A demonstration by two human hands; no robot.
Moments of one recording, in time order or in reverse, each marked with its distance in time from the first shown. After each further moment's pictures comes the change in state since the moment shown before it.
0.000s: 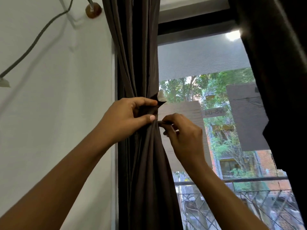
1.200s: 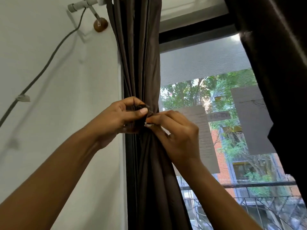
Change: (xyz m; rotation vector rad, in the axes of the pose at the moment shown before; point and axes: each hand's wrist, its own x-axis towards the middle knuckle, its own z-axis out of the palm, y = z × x) left_hand -0.001 0.016 -0.031 -0.565 -0.150 -0.250; right_hand 0.024 -0.047 -0.006 0.049 0.133 -0.251
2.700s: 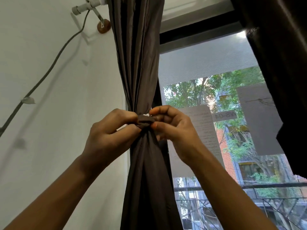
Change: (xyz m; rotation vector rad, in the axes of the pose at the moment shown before) left_hand -0.031 -0.038 -0.009 1.005 0.403 1.161; right_hand 0.014 -0.001 0.004 0.979 -0.291 0.738
